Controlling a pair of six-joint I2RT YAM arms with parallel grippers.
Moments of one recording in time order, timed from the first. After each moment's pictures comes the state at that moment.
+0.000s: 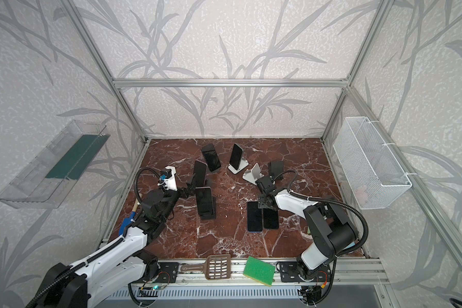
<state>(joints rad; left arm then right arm) -0.41 0.95 0.34 0.57 -0.17 -0.13 0.50 1.59 0.78 -0.41 0.26 0.50</state>
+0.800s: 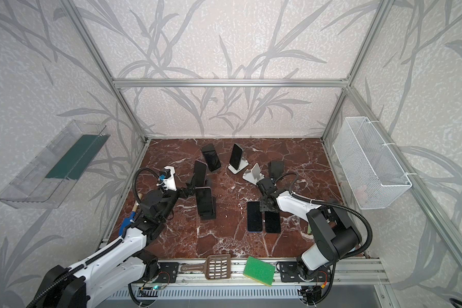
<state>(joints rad) -0.41 0.93 0.34 0.56 -0.17 -0.14 0.50 1.55 0.76 -0.47 0.24 0.50</state>
